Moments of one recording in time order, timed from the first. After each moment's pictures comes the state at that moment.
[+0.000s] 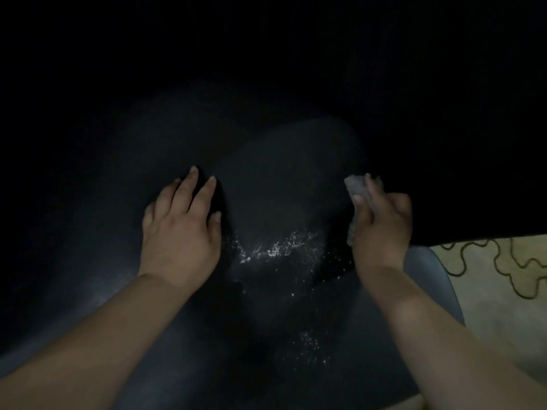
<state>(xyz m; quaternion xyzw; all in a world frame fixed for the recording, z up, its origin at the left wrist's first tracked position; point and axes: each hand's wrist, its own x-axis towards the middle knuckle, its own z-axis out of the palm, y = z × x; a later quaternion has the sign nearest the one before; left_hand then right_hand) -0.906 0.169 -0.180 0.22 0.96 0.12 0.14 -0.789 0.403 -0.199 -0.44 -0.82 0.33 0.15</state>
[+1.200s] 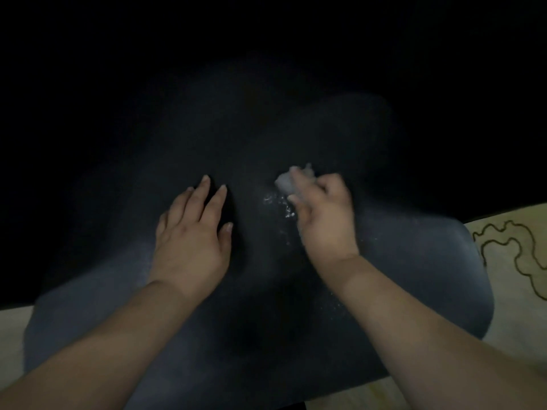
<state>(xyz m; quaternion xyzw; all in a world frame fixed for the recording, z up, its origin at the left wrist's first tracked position) -0.857 0.085 -0.174 0.20 0.96 0.12 0.17 -0.806 0.279 -0.199 -0.20 -0.92 0.34 0.09</state>
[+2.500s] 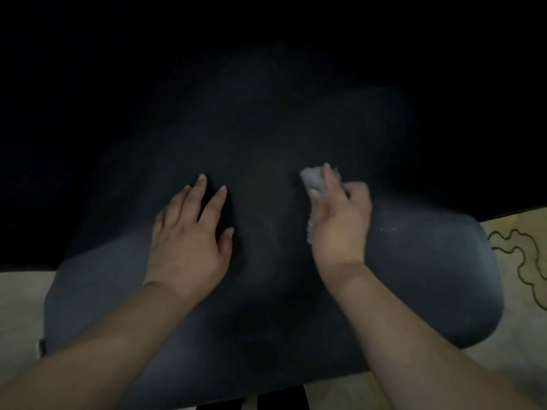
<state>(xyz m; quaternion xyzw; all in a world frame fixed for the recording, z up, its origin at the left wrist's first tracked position) -0.837 0.040 -0.177 0.19 0.97 0.10 0.16 -0.788 0.245 -0.202 -0.31 -0.89 0.33 0.13</state>
